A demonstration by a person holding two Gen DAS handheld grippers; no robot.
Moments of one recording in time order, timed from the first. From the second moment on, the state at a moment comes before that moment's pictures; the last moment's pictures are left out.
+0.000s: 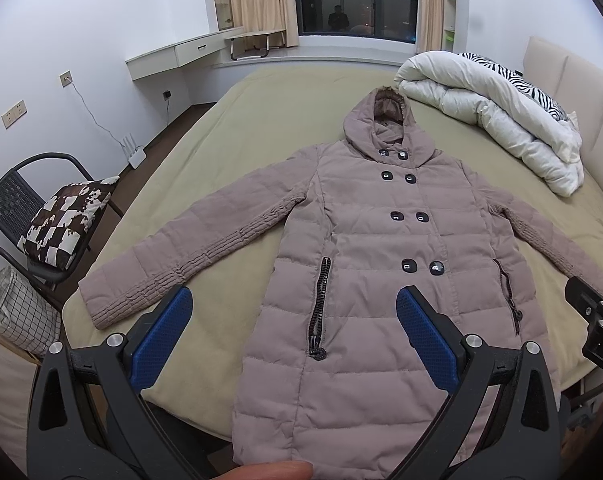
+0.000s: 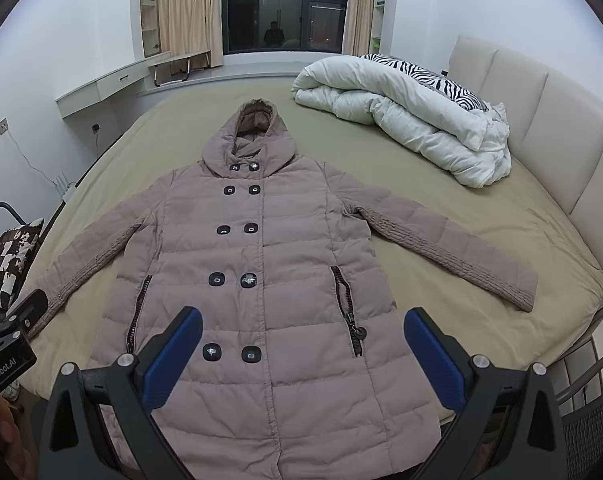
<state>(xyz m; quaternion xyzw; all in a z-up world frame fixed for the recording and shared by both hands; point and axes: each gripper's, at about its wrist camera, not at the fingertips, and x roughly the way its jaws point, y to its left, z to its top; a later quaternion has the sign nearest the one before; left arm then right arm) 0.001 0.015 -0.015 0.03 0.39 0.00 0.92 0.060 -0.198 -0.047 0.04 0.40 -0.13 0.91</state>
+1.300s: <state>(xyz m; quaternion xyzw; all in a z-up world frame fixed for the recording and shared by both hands) 0.007 0.019 -0.025 0.03 0.41 0.01 0.91 0.065 -0.185 -0.067 0.04 0.40 -0.13 0.91</state>
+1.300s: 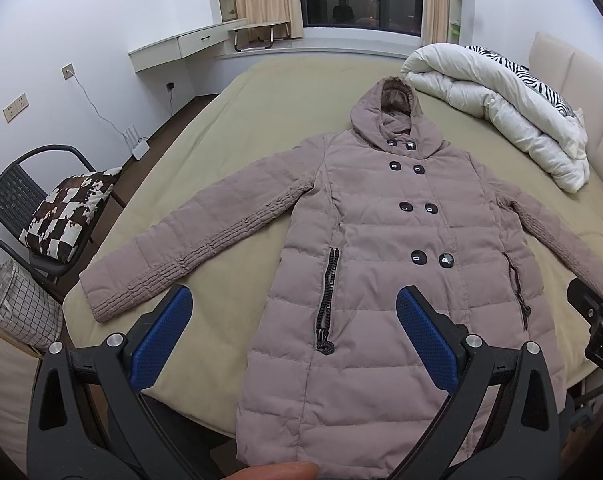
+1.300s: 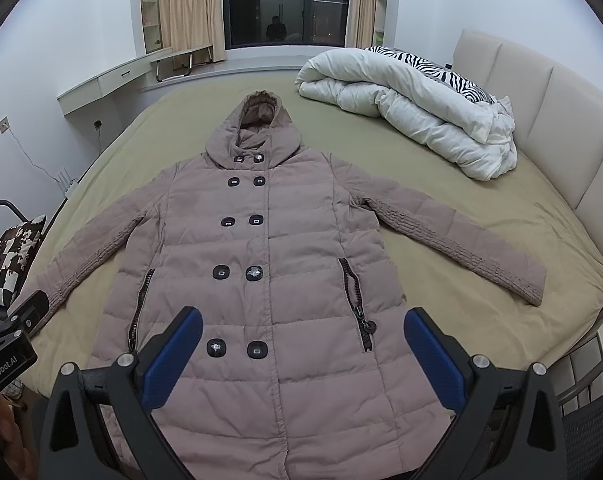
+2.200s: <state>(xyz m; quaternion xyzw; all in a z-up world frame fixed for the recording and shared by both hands) 0.023 0.016 -0.042 0.03 0.42 0.01 0.91 0.071 -0.210 -0.084 0.09 0.42 -0.12 0.90</state>
